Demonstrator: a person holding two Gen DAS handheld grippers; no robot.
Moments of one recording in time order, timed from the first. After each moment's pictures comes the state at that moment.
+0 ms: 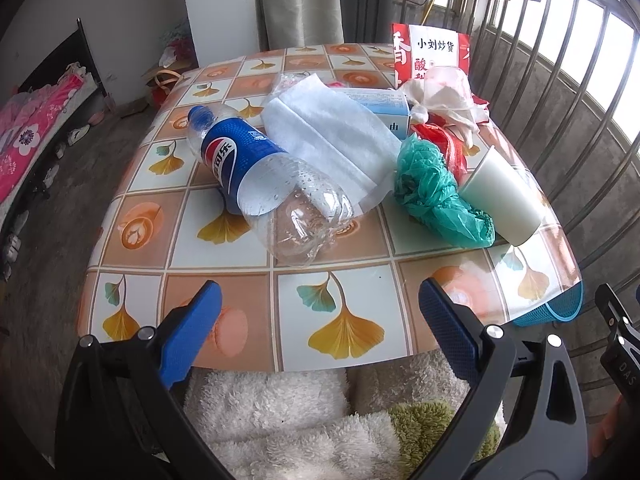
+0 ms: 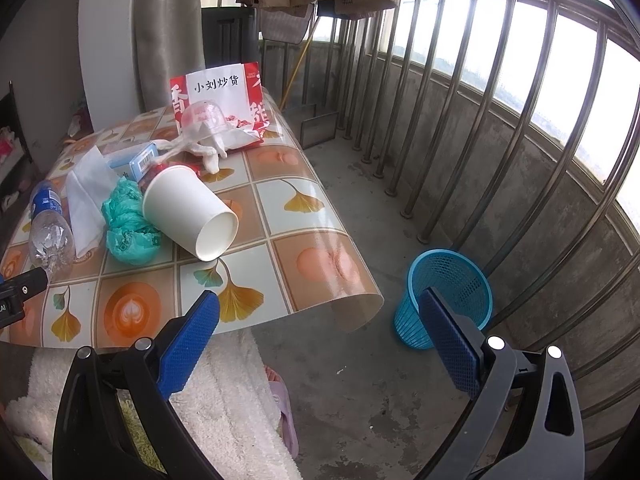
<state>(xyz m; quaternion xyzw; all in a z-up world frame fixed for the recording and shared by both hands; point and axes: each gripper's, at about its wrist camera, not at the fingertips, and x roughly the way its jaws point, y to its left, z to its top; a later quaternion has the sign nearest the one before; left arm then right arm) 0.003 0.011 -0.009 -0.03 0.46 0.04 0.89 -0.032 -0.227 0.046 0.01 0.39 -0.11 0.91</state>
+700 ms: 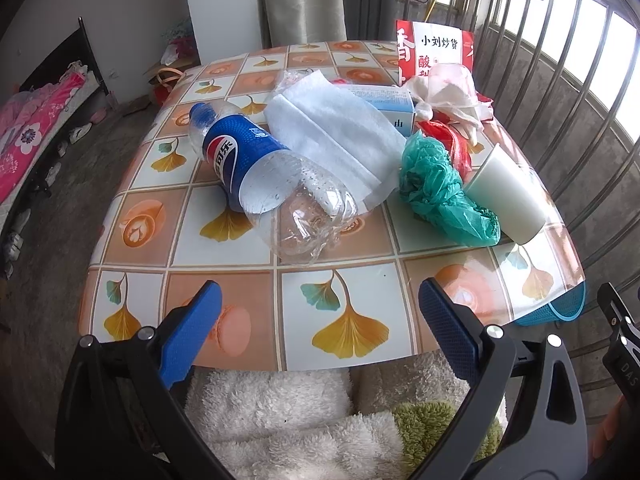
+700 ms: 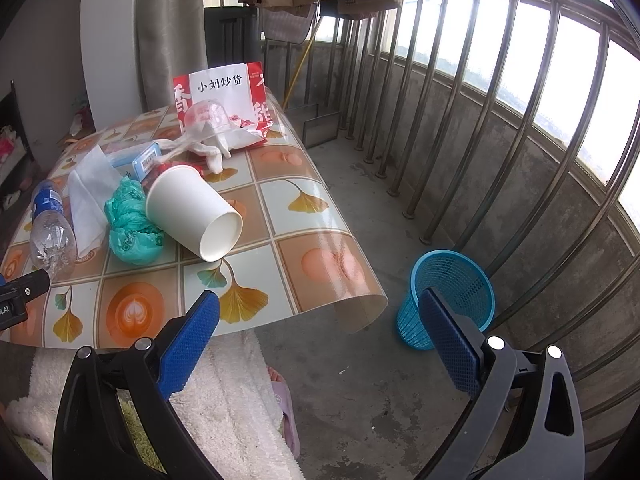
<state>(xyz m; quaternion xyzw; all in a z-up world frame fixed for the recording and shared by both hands) 0.002 0.014 -0.012 -0.02 0.46 0.04 0.88 -0.031 -0.224 0.046 0.01 0.39 -0.11 0.91</state>
